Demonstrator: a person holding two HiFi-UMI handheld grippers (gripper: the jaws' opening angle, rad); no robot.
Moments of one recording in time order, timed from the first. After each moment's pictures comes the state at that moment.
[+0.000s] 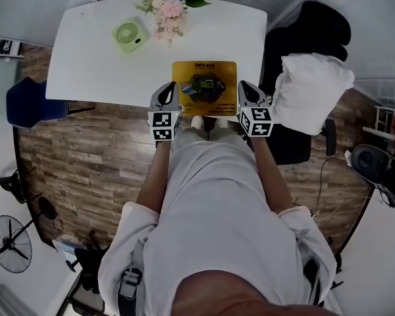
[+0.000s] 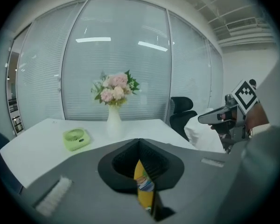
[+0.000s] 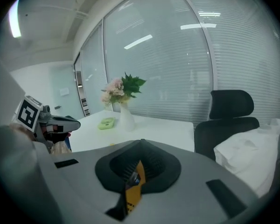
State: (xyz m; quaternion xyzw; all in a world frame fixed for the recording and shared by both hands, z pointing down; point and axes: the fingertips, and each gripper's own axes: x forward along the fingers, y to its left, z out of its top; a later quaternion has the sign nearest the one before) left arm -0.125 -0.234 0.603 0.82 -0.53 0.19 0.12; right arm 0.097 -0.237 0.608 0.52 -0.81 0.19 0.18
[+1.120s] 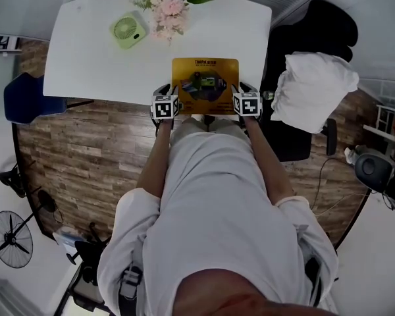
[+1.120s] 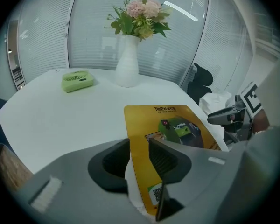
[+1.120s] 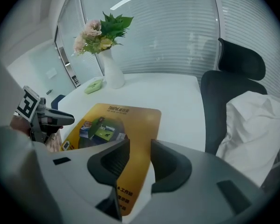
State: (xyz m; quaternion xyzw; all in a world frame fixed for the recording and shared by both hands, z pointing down) left arm -0.154 -0.234 0.770 0.73 -0.51 0.31 0.33; right arm 0.102 -0.239 0.769 0.48 -0.74 0.33 0.33
